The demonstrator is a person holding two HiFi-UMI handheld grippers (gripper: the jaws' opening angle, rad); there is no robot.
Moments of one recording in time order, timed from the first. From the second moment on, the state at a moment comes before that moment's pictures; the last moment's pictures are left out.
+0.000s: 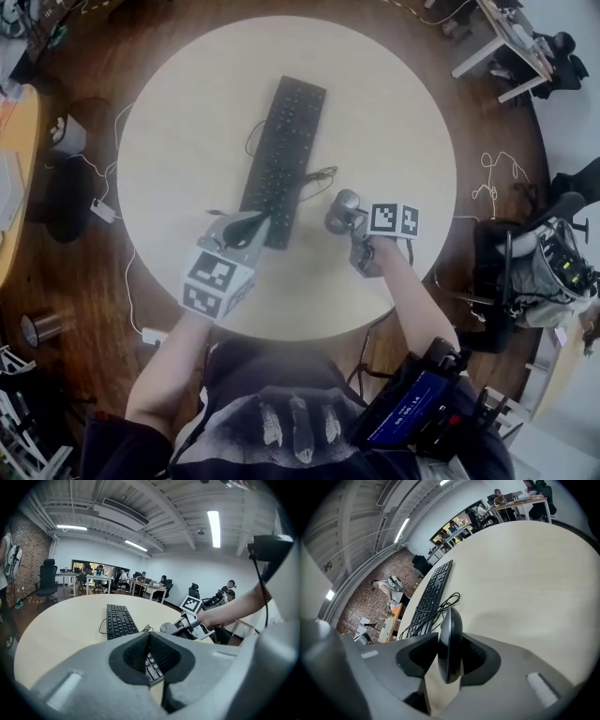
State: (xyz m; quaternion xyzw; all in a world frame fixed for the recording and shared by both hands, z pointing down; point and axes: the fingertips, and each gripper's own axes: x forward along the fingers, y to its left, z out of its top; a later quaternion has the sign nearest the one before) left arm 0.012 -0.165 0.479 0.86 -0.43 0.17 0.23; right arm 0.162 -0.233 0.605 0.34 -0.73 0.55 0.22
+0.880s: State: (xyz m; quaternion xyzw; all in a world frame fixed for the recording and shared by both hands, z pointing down) left arm 0.018 -0.160 0.490 0.85 -0.42 0.20 0.25; right arm 0.187 -0.263 0.610 0.37 -0.75 0.52 0.20
